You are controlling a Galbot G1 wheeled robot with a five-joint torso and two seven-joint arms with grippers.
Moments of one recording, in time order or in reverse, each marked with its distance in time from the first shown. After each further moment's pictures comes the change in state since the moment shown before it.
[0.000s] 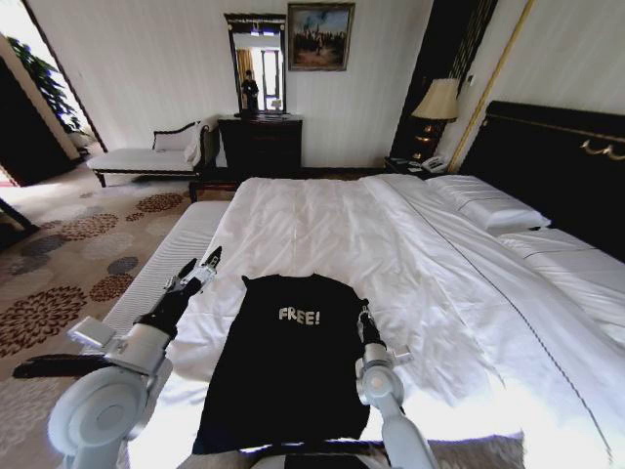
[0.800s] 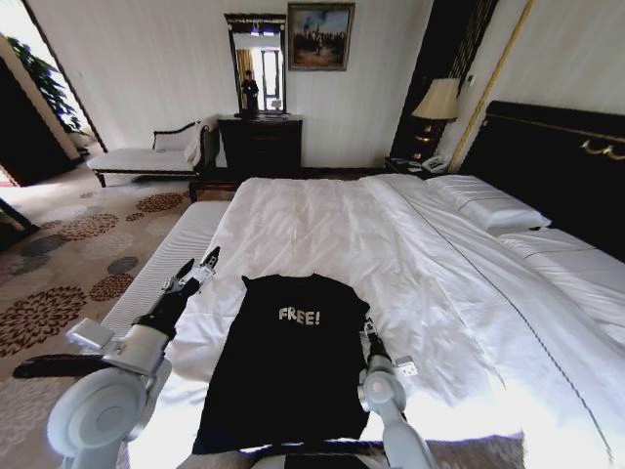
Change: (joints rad) left arm 0.000 -0.006 0.006 0.000 0.011 -0.006 0.001; right arm -0.014 0.015 0.020 0.052 0.073 -0.041 0.281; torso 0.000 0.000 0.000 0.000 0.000
